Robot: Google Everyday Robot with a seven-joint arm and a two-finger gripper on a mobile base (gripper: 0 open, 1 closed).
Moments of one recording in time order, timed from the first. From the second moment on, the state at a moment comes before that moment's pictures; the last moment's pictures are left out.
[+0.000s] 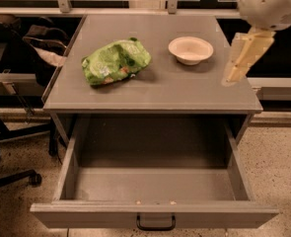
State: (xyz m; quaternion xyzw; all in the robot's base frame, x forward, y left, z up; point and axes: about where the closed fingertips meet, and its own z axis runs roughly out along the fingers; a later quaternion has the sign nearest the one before) arm 0.506 -0.134 1.045 -0.75 0.55 -0.10 0.34
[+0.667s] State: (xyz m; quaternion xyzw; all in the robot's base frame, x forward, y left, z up) arm 0.545 -0.082 1.025 -0.78 0.51 -0.06 0.35
